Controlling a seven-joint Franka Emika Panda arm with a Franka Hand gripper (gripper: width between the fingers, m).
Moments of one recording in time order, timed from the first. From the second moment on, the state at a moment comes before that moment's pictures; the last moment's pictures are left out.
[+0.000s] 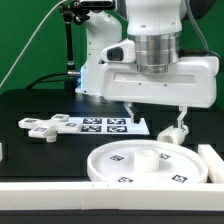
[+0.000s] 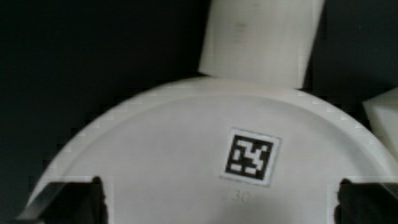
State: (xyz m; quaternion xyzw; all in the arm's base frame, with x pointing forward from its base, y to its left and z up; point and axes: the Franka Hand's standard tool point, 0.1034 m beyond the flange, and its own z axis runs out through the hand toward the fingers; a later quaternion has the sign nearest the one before) arm 0.501 0.070 0.056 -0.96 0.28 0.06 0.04
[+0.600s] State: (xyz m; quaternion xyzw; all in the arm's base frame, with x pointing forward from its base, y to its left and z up) arm 0.486 0.071 0.044 -0.91 0.37 0.15 0.10
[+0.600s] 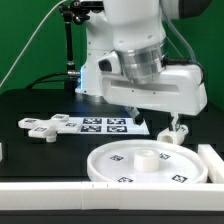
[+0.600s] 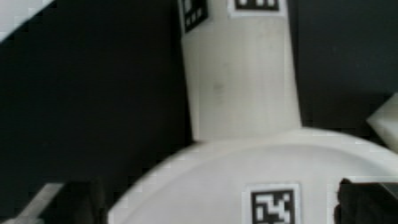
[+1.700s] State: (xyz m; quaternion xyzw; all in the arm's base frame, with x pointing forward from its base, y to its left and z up) arm 0.481 0.082 0.033 -0.83 0.31 0.43 0.17
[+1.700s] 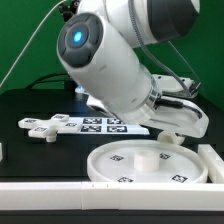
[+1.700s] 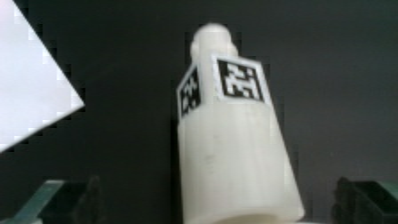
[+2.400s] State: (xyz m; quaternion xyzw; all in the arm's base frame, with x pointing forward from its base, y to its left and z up) arm 0.466 0.103 0.013 -0.83 0.30 0.44 0.16
